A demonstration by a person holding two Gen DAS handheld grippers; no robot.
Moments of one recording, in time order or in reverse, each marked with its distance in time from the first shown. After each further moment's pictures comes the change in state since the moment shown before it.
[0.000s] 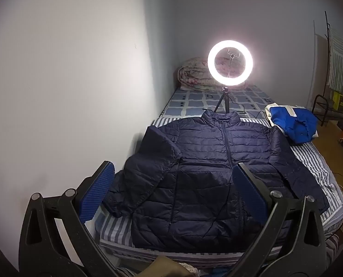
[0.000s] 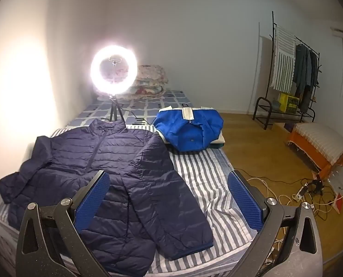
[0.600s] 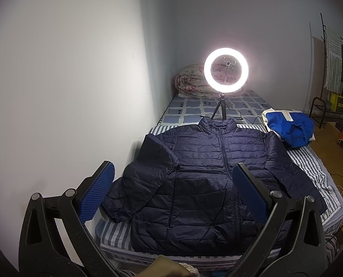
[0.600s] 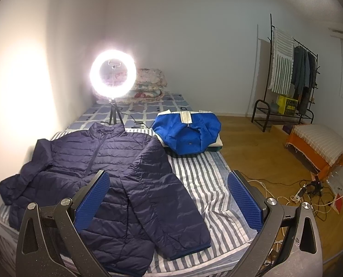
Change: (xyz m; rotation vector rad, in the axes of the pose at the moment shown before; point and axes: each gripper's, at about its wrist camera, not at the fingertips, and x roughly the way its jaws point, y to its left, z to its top) left arm -0.018 -0.006 0.009 0.016 -0.050 -0.005; right arm -0.007 0.005 0.009 -0.009 -0.014 -0.019
